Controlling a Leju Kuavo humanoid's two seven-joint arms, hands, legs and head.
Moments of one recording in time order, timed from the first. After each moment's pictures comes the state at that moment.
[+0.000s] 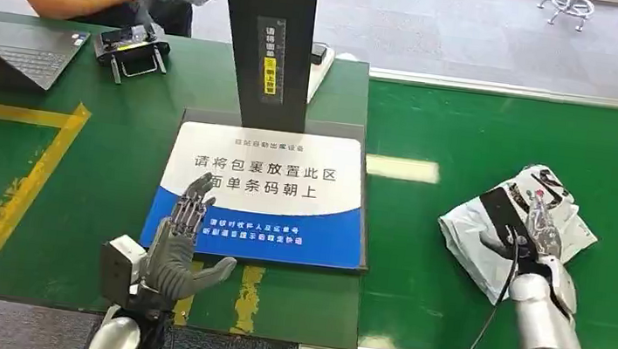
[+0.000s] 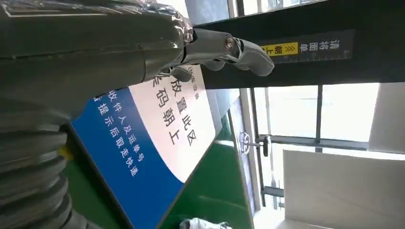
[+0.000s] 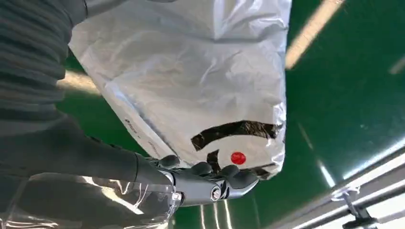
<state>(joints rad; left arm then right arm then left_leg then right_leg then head) 0.03 -0.18 -0.34 -1.30 -0.01 -0.05 -0.67 -0.56 -0.25 -0.26 -0.54 0.85 -0.10 -0.09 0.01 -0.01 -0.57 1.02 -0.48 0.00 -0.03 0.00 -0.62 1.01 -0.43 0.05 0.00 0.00</state>
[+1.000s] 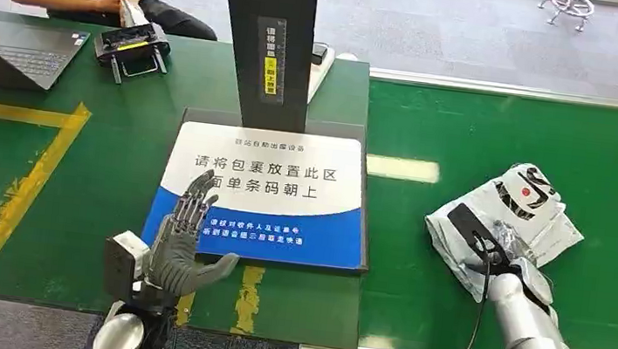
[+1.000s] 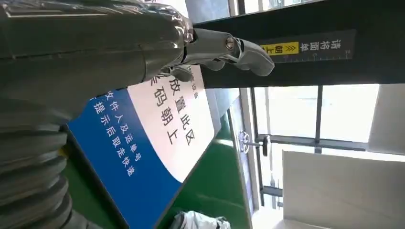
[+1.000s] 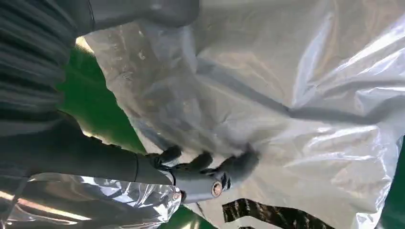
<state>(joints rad) 0.01 -0.18 -0.35 -1.28 0.00 -0.03 -0.67 -0.62 -0.23 -0.19 -0.35 1.00 -0.02 0.09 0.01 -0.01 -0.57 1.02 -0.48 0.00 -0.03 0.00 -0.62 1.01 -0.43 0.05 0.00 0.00</state>
